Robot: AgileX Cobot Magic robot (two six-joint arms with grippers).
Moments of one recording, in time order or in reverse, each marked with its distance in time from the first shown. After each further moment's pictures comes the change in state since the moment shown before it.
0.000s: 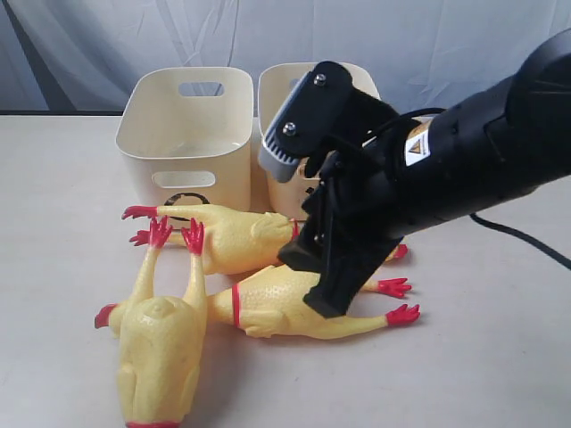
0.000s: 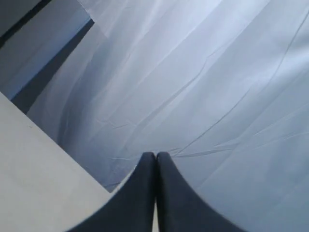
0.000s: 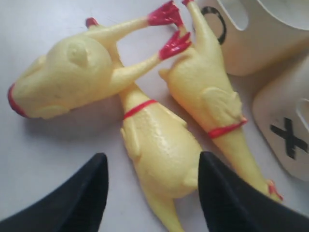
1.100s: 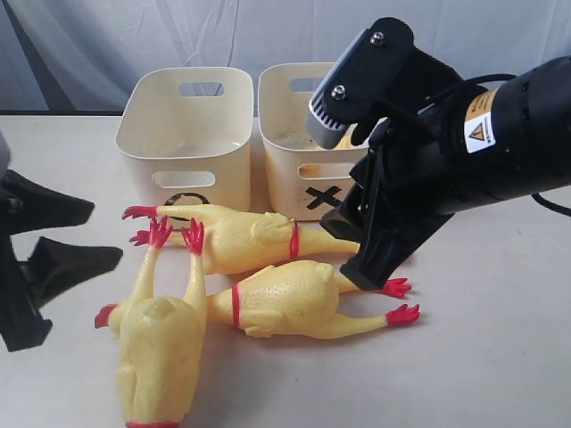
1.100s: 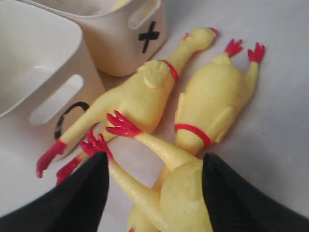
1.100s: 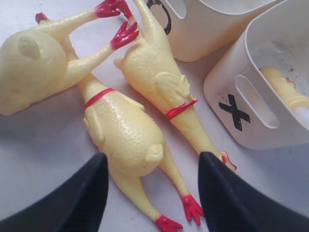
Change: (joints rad) left arm -0.149 0.955 -0.509 -0.159 0.795 1.476; right arm 0.000 -0.098 0.000 -0.240 0.040 0.245
